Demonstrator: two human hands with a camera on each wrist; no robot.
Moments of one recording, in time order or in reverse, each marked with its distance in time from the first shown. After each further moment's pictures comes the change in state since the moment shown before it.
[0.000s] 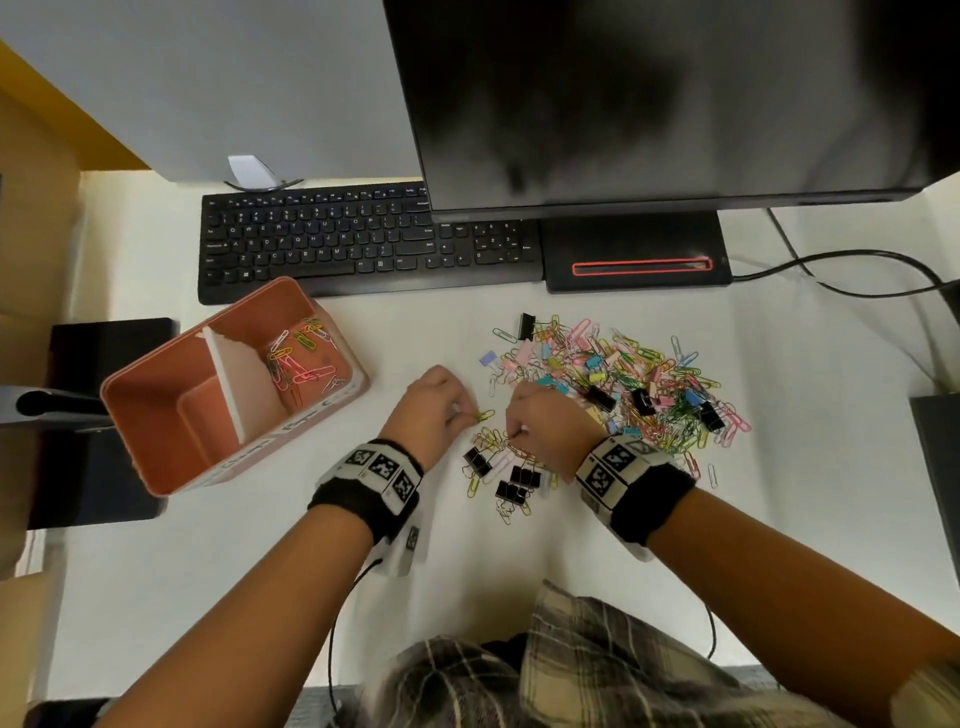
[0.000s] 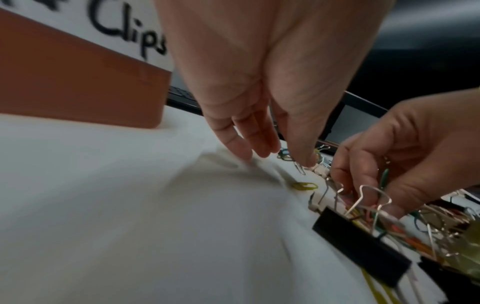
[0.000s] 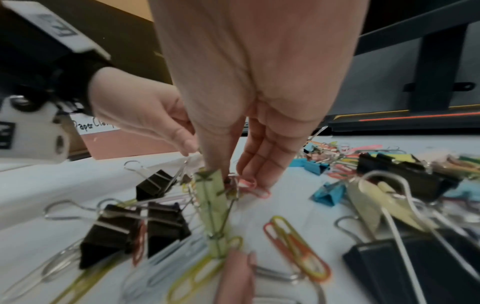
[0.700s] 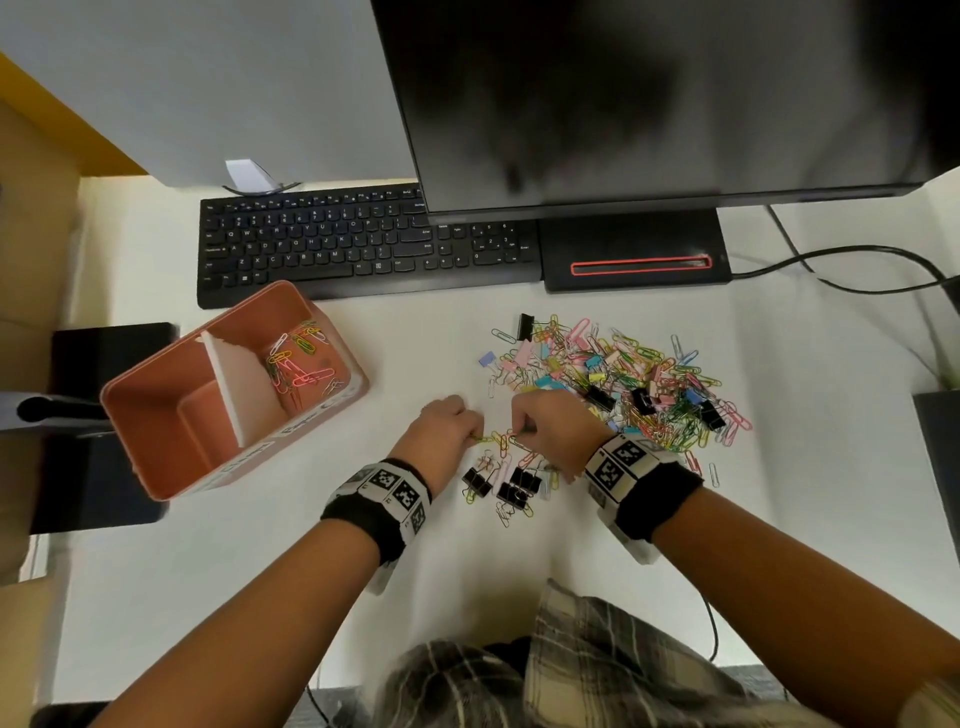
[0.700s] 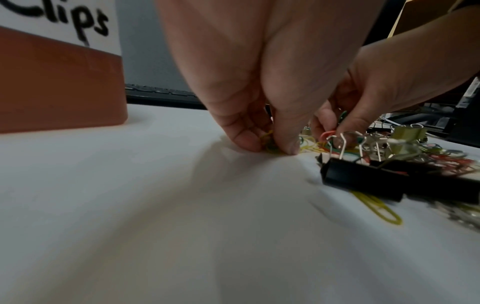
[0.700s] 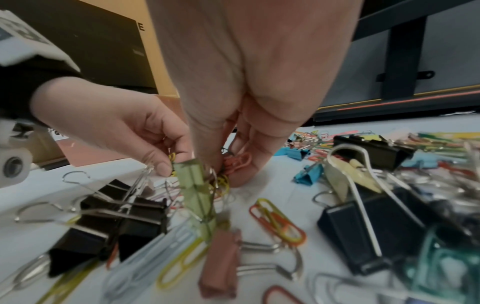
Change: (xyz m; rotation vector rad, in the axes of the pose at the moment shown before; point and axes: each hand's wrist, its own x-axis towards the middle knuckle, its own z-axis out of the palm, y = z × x) left_hand -0.009 0.000 0.021 0.252 -0.146 0.053; right_hand 0.000 0.009 0.000 0.167 0.012 0.014
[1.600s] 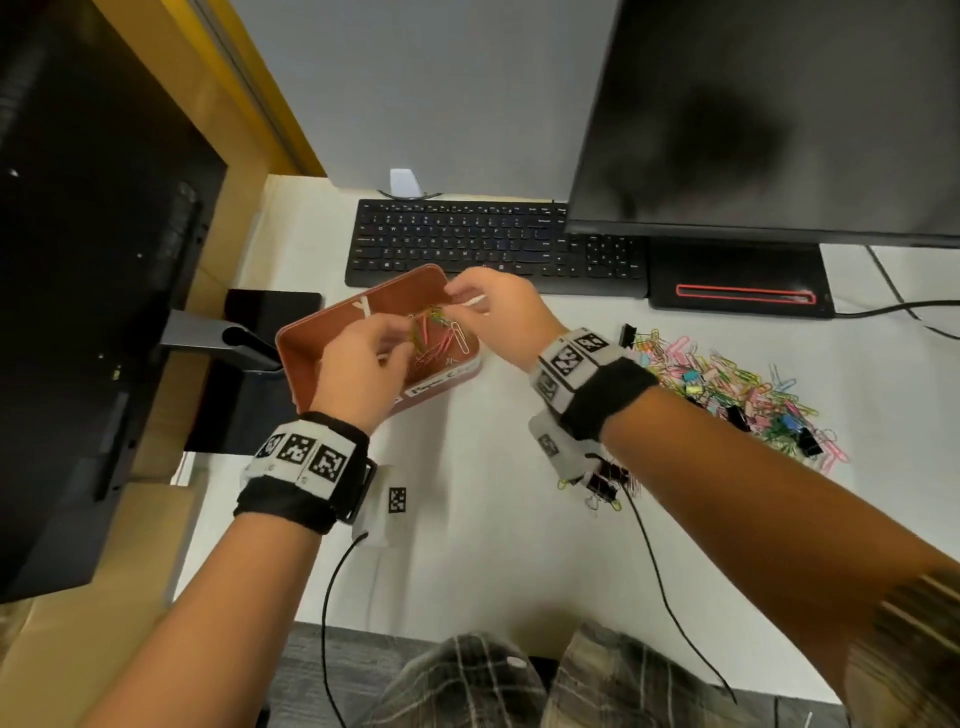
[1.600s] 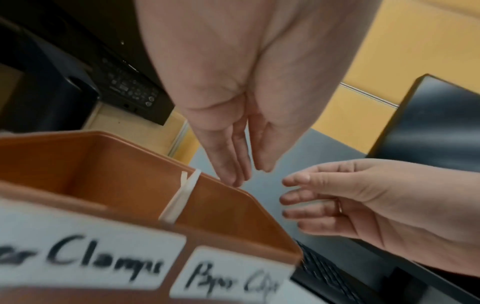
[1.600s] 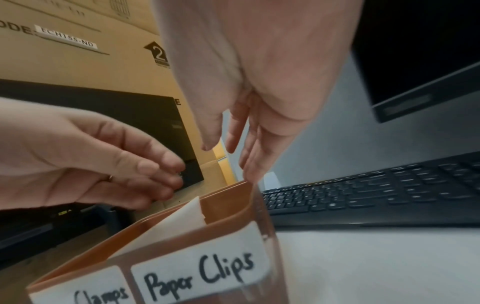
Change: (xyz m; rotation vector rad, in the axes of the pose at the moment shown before) left_hand -0.113 -0.057 -0.138 -0.376 0.632 -0.391; right_hand 0.058 -0.184 -0.020 0.281 0.294 -0.276
